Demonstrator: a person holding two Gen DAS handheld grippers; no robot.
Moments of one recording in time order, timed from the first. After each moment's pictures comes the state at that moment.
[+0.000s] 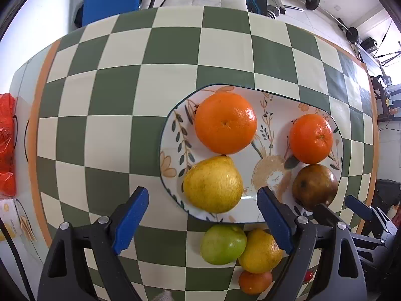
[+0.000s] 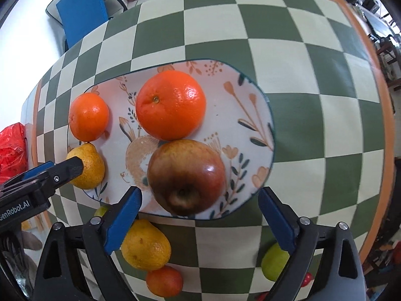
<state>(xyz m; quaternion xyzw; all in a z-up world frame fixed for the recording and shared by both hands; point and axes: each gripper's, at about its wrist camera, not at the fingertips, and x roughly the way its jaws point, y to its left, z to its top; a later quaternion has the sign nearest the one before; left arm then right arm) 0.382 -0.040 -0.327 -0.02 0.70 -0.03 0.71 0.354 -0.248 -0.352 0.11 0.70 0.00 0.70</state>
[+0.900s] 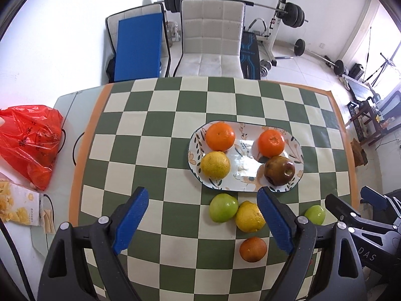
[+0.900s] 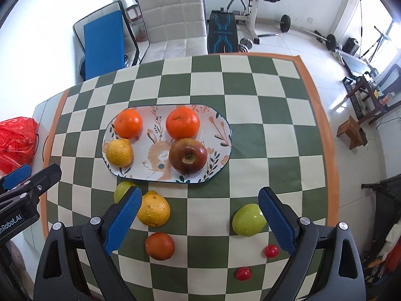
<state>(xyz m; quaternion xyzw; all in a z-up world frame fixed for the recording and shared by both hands) 0.273 -0.039 -0.190 0.00 0.55 -0.02 0.83 0.259 -0.232 -0.208 0.04 0.59 -0.02 0.81</state>
